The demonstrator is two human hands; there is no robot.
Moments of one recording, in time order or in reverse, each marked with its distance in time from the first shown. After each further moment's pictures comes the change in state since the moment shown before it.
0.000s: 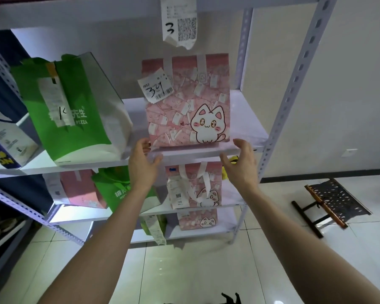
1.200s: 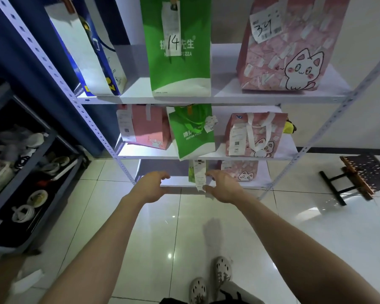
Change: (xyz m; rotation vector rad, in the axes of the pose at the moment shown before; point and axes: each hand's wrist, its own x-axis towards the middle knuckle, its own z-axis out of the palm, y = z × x) left_hand -0.156 -0.232 -0.244 0.439 -0.778 -0.102; right_hand -0.279 -0.096 0.177 -0.365 -0.868 -0.039
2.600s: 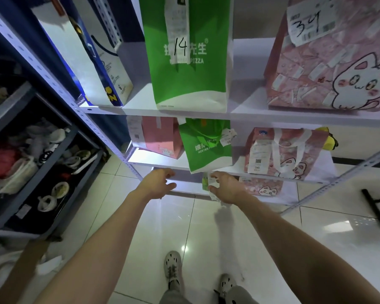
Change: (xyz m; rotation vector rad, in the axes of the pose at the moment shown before) left_hand 0.105 -0.007 -0.021 0.033 0.014 -0.119; right_hand 0.133 0.017 -0.010 -0.018 -0.137 -0.043
